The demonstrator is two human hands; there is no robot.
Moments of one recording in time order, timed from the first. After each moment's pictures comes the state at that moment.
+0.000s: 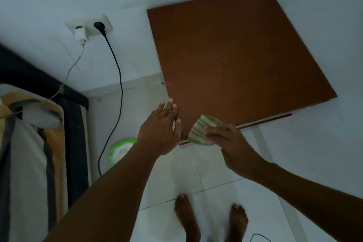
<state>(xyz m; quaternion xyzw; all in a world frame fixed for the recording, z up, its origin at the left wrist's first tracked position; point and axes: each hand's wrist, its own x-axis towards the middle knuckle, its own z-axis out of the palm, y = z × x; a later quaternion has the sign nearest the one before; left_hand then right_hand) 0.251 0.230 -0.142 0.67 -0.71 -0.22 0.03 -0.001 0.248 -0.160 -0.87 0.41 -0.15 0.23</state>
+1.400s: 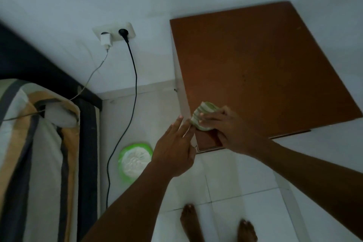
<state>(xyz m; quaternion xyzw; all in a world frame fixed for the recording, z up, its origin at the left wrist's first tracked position) 0.266 0.257 -0.148 0.62 -0.76 -0.19 0.03 0.060 0.163 -0.156 -0.91 0.33 -0.09 0.21</state>
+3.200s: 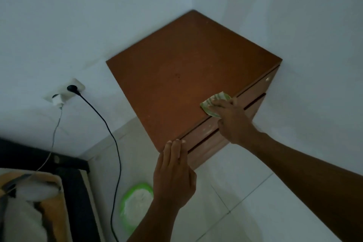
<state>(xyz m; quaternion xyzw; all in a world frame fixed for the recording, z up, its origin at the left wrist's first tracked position) 0.172 0.324 -0.174 0.56 -0.83 -0.03 0.01 -0.054 0.233 -0.186 -0.73 0.64 -0.21 0.11</state>
